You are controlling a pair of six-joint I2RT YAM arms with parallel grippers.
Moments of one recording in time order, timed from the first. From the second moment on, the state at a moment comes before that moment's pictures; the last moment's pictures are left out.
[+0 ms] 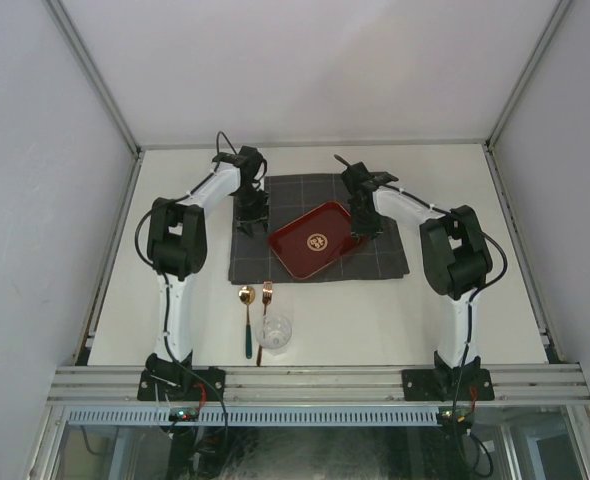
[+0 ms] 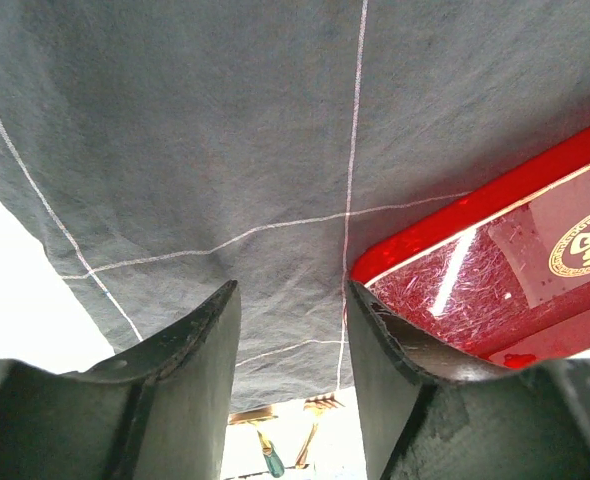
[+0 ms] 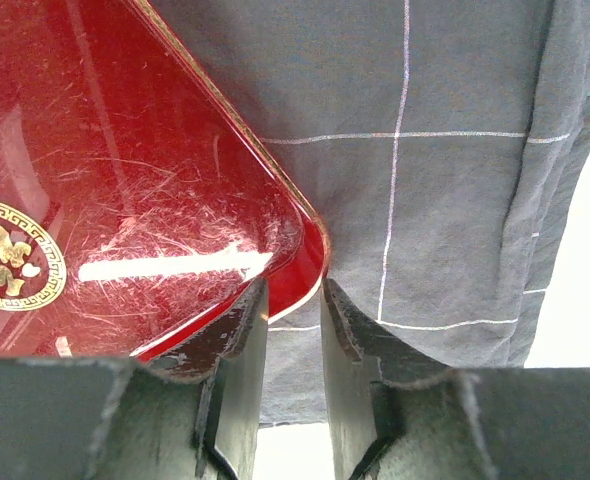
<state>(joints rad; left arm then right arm) -0.31 2.26 1.90 -1.08 0.13 -0.35 0.44 2.03 1.52 -0.80 0.15 0.43</state>
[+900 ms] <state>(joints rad) -0.32 2.18 1.81 -1.03 0.11 -0.36 0.43 2.07 1.54 -0.80 0.14 0.43</state>
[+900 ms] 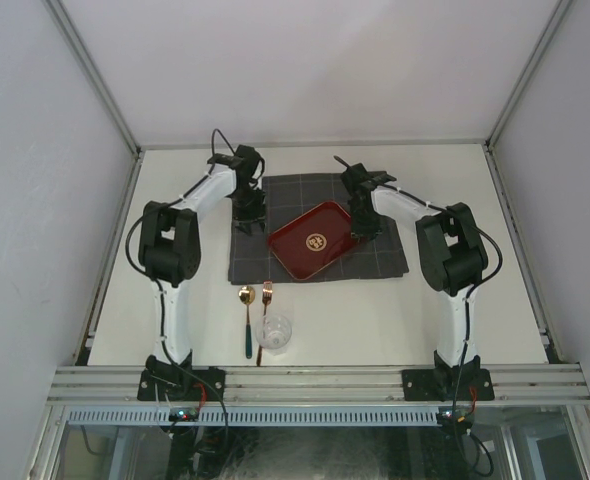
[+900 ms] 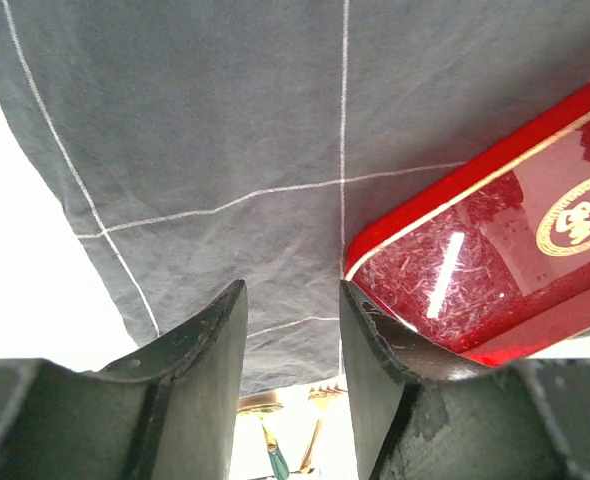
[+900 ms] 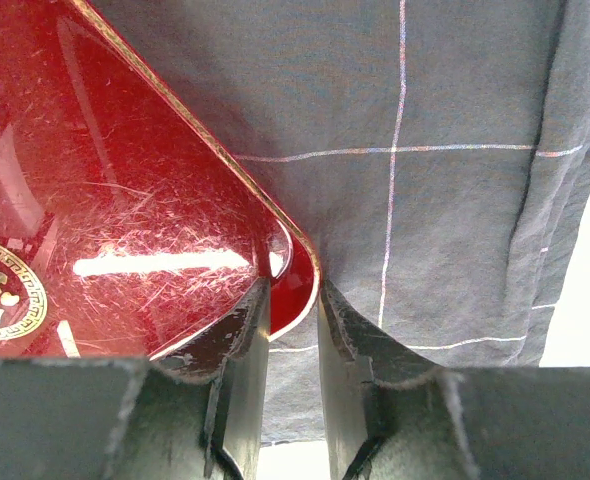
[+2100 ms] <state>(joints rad) -0.36 2.15 1.75 -0.99 0.14 -0.36 0.43 2.08 1.56 -0.81 0.14 0.43</state>
